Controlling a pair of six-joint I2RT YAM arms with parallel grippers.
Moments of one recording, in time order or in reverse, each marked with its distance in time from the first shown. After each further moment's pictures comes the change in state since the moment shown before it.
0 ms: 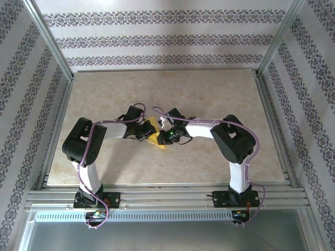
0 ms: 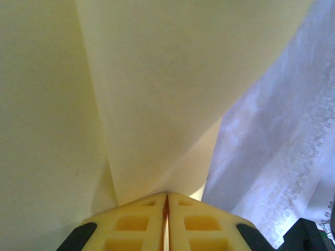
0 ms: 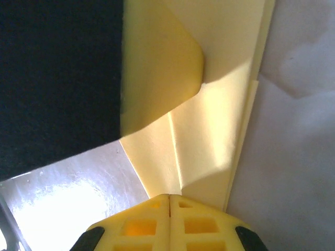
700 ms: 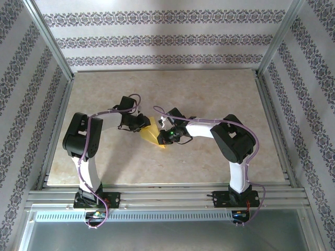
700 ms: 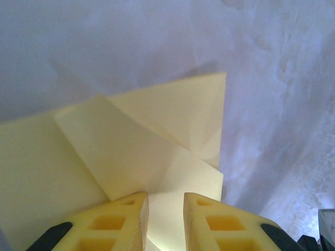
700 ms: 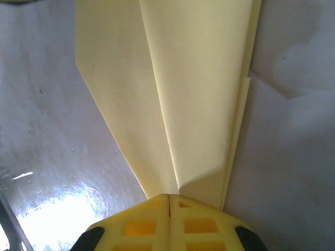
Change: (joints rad) left arm 0.138 0.076 0.197 -0.225 0.044 0.278; right arm -0.009 0.007 0.001 -0.005 -0.008 0.003
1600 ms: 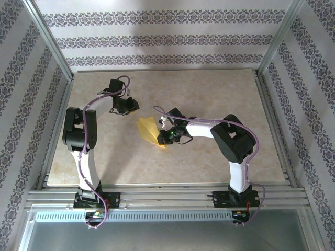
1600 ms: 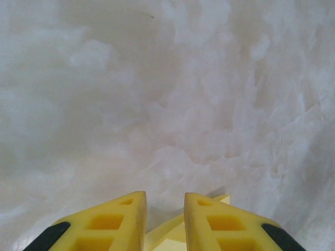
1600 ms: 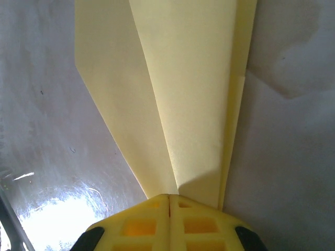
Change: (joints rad) left arm 0.137 0.076 0.309 -0.240 -0.105 0.167; right arm -0.002 0.000 -0.005 0.007 -0.004 0.005
